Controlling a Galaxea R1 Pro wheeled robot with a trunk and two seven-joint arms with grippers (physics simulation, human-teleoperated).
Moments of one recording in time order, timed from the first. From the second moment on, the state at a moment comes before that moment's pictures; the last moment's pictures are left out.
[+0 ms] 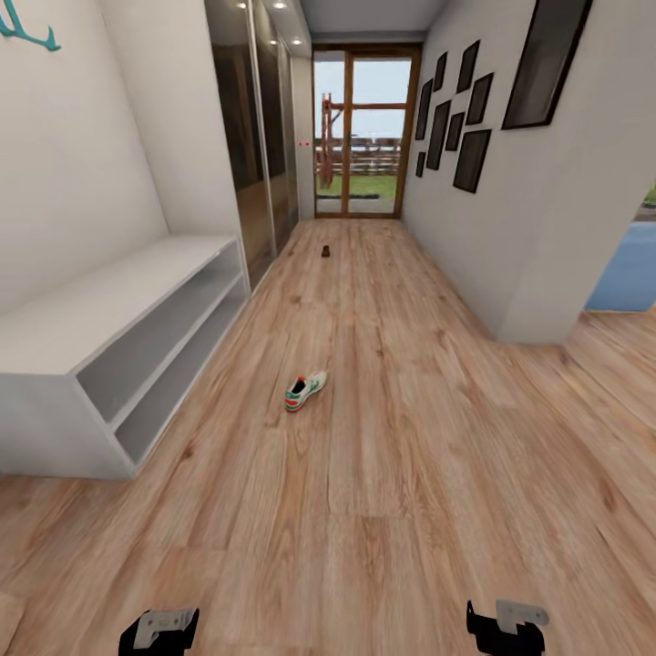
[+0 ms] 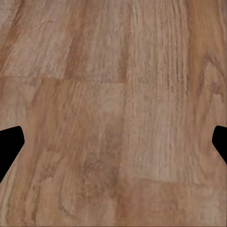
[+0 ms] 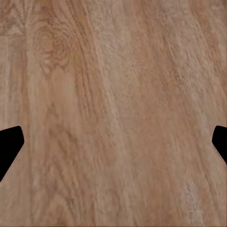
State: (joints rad) left arm -0.24 0.02 0.53 -0.47 -0.36 -0.40 -0.21; right arm -0.46 -0.08 -0.02 -0.03 -0.04 -0.50 -0.22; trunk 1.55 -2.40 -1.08
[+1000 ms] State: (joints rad) left arm -0.24 0.02 0.53 -0.47 -0.36 -0.40 -0.21; right arm -0.46 -0.09 -0.02 -0.03 -0.04 -0.50 -0.22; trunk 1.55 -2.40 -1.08
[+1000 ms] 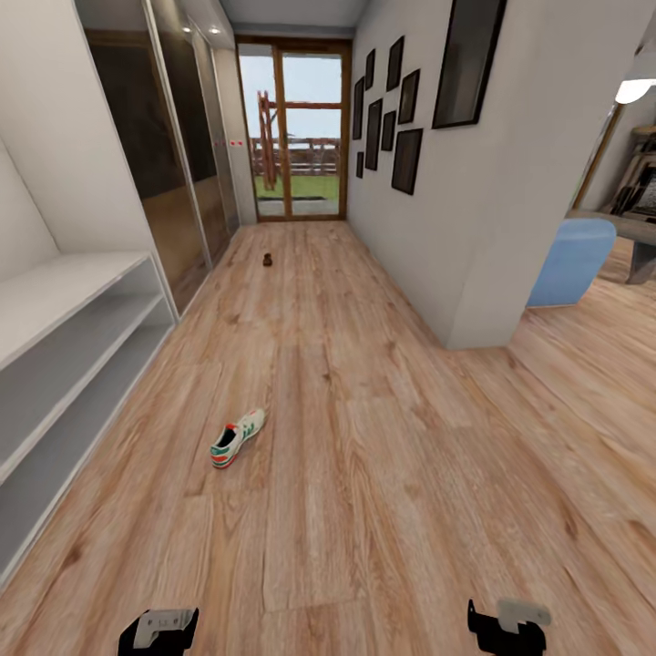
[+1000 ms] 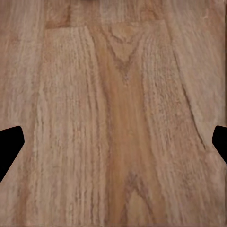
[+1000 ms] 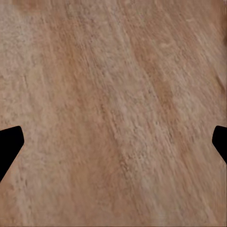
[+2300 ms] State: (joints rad) left arm -0.24 0.02 0.53 -0.47 -0.36 -0.40 -0.21; right arm -0.46 -0.08 -0.02 -0.03 -0.04 -0.50 -0.22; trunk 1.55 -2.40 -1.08
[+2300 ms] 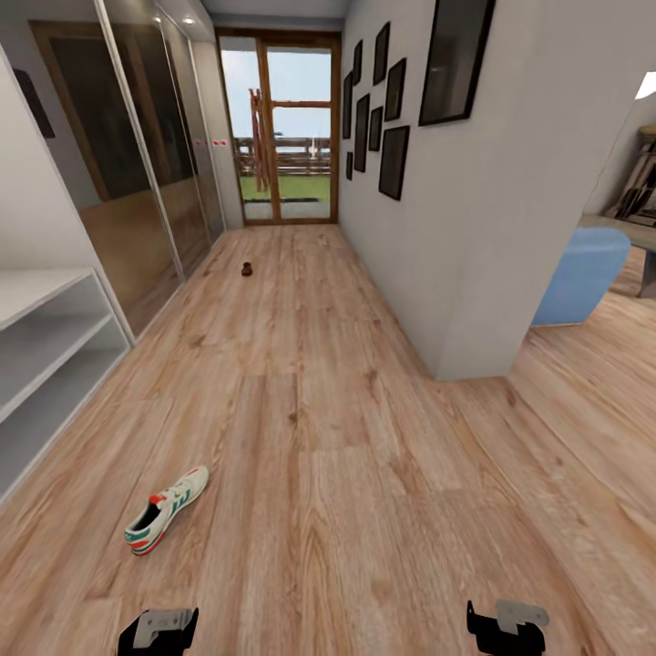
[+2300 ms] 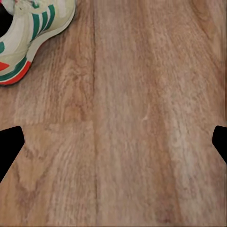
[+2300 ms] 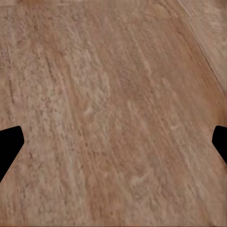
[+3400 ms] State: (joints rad) left arm -0.24 0.02 0.53 -0.47 -0.36 -0.40 -0.21; right arm -0.46 -0.08 -0.02 -0.03 -0.04 -0.50 -0.22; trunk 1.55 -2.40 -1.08
